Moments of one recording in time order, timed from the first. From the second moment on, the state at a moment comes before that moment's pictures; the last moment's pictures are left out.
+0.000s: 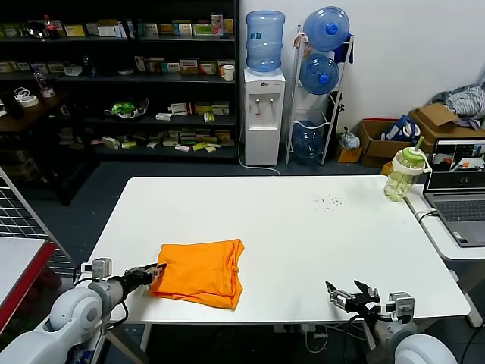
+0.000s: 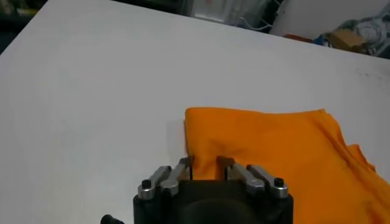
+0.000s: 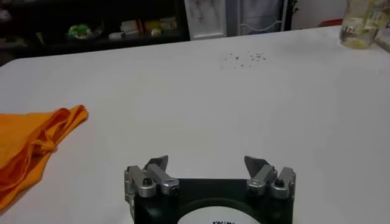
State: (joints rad) left arm 1.13 -0.72 -0.21 -1.68 -1.10 0.46 -0.07; right arm -1.53 0.89 0.48 2.05 0.85 -0.49 0.24
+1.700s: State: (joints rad) left arm 1.25 -0.37 -0.45 -1.73 -1.07 0.53 -0.16; right arm -1.48 0.89 0.50 2.04 0.81 -0.41 0.20
